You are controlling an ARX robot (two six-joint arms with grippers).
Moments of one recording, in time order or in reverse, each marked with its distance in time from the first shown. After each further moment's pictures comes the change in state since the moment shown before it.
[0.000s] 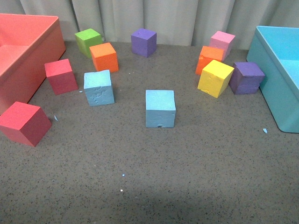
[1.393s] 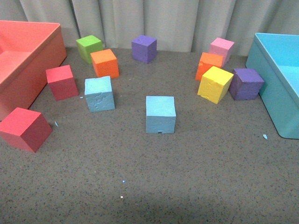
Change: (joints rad) left arm 0.000 0.000 0.000 0.000 0.000 0.000; right arm 0.000 -0.649 -0.004 -0.634 -0.003 0.000
